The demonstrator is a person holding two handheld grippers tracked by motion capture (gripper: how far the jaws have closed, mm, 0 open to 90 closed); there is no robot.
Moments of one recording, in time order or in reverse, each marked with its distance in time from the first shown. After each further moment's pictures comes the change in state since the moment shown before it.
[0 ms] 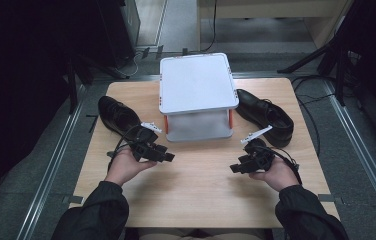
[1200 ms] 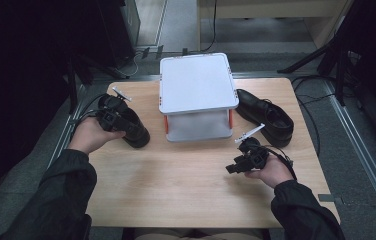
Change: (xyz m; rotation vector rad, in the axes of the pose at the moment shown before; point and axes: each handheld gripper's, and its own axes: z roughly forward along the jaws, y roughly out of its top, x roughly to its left) left arm 0.051 0.040 -0.094 0.150 0.188 -0.121; right arm 0.002 0.011 0.011 0.049 0.039 -0.015
